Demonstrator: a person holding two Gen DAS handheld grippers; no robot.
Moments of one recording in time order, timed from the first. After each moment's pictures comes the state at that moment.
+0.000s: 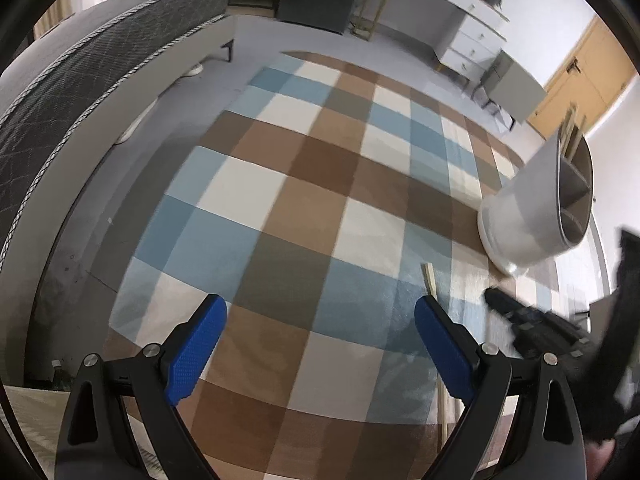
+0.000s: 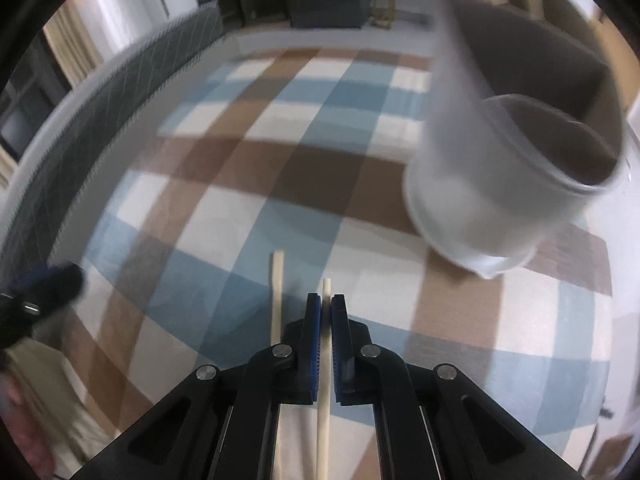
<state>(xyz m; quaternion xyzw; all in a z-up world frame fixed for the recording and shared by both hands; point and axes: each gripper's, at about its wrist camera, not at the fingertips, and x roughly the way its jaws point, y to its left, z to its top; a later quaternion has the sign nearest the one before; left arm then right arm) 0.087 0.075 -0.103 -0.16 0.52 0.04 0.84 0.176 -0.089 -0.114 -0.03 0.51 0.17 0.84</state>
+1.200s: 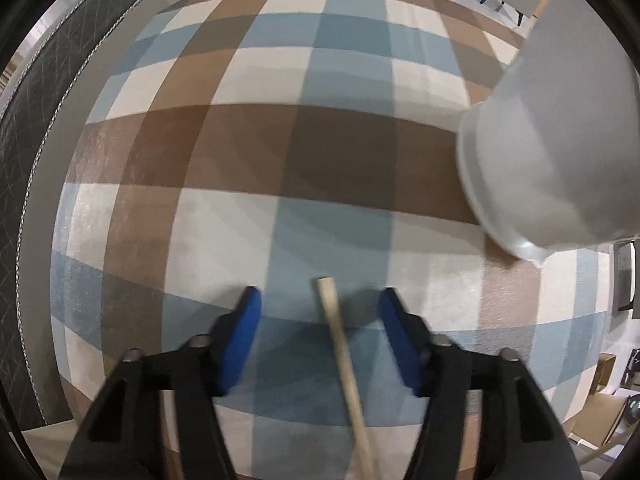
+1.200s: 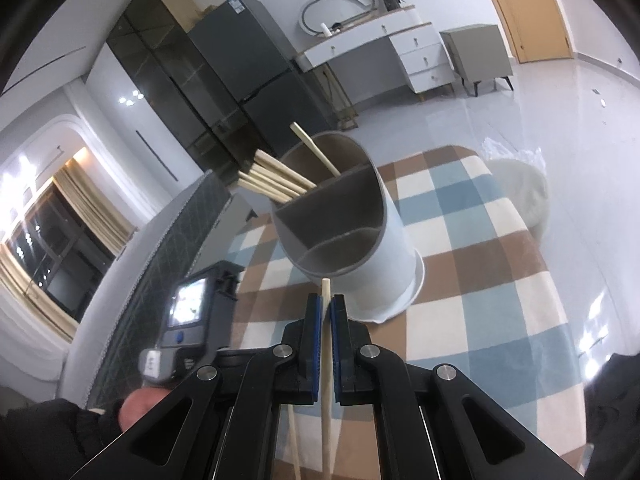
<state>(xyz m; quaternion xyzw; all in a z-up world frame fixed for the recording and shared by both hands) 0.173 -0.036 -0.154 -0.04 0.65 0.04 0.76 0.135 -0.225 -0.035 0.20 0.36 0.18 0.89</state>
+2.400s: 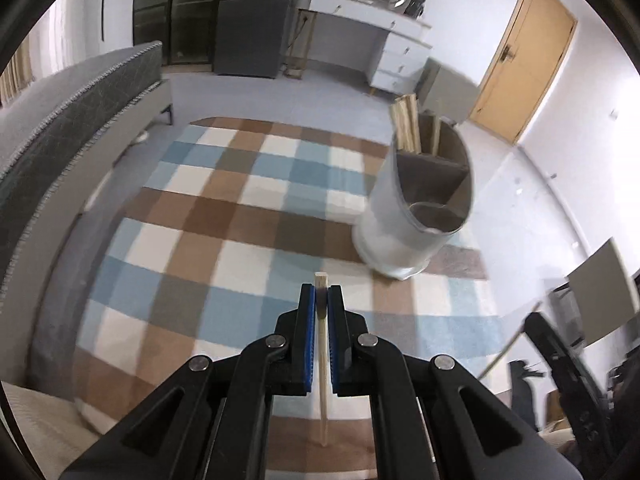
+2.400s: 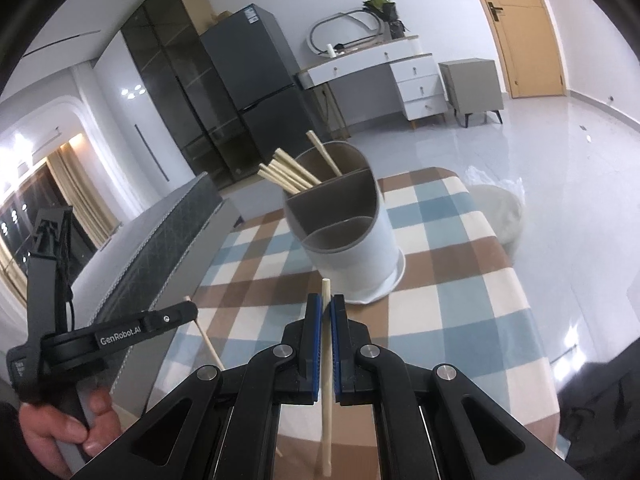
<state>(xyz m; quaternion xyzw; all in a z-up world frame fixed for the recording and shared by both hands) 0.081 -0.027 -0.038 -0.10 0.45 -0.02 0.89 0.073 -0.214 -0.024 0.14 0.32 0.15 0.92</state>
